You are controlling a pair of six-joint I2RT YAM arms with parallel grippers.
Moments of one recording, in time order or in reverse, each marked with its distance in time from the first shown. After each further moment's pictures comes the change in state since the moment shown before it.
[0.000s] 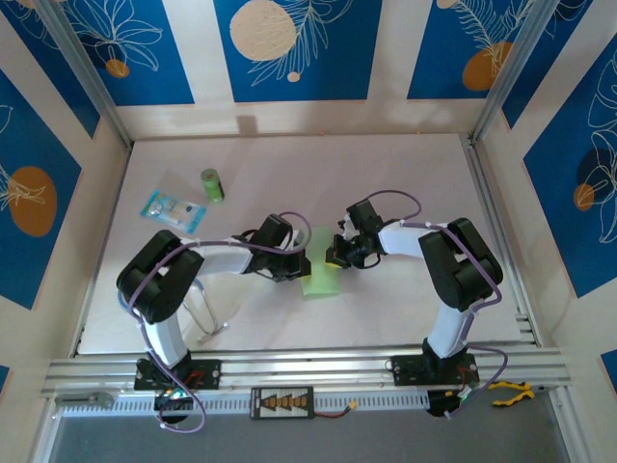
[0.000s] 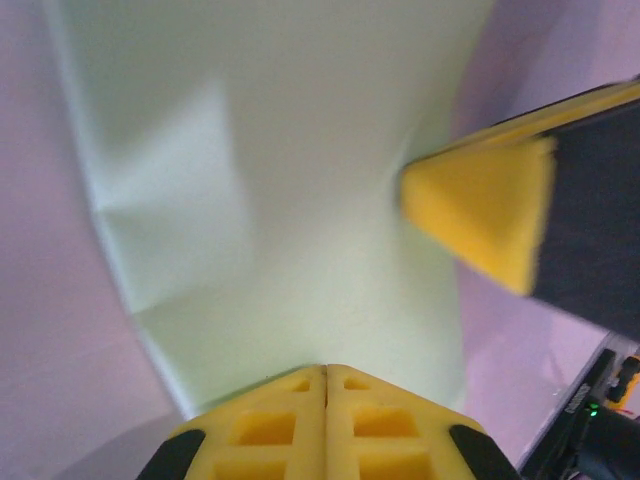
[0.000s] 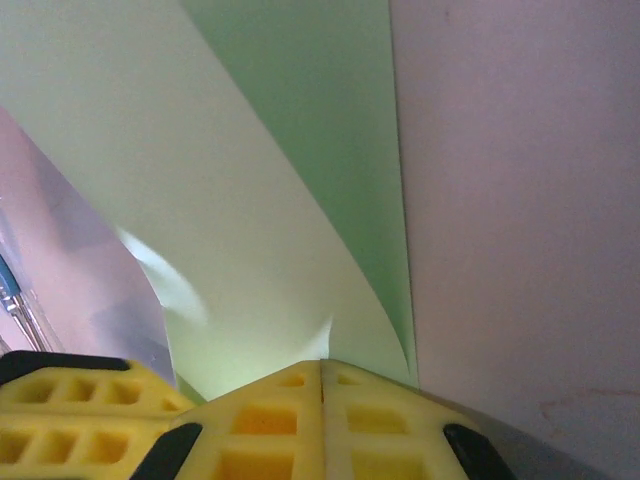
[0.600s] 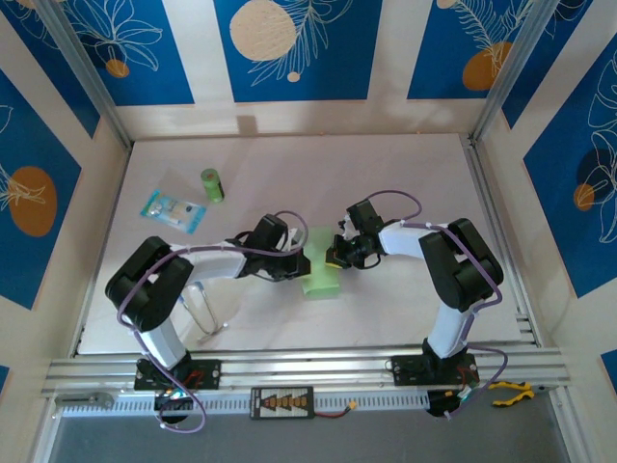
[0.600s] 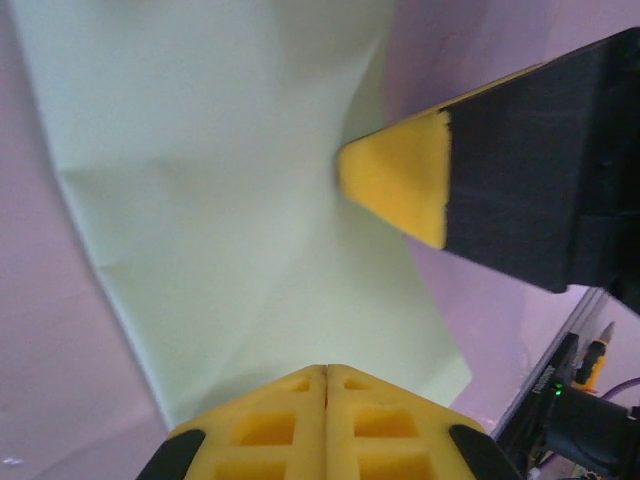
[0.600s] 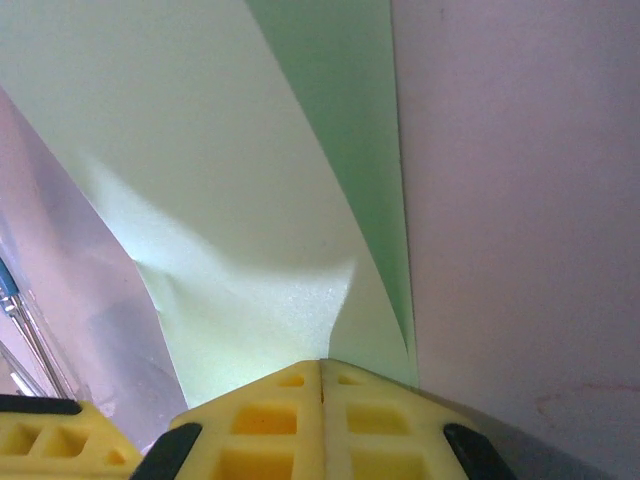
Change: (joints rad) left arm -0.008 -0.079 -0.043 0.058 0.028 -0.019; right arm 0.000 -0.004 -0.005 0.000 0.004 0.000
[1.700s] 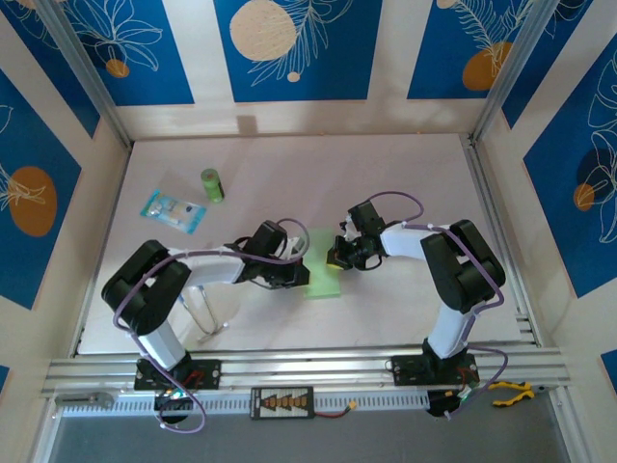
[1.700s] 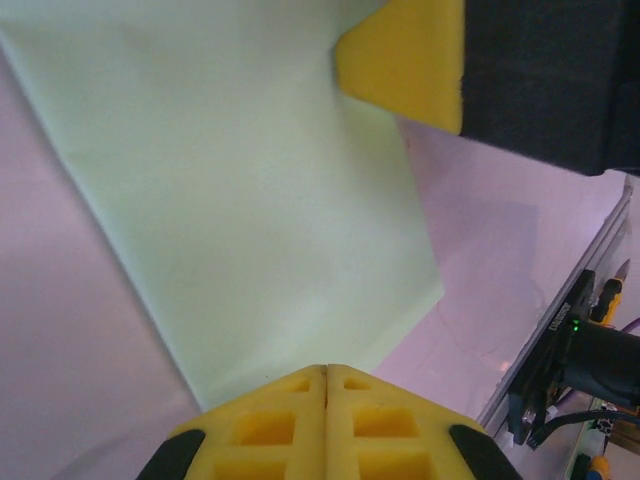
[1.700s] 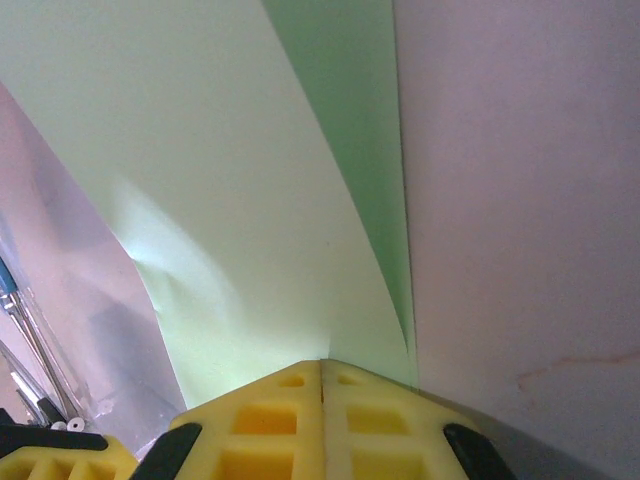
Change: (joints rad) left arm -0.018 -0.024 -0.048 -0.020 0.053 0.078; right arm -0.005 -0.015 -0.021 0.008 0.000 0.000
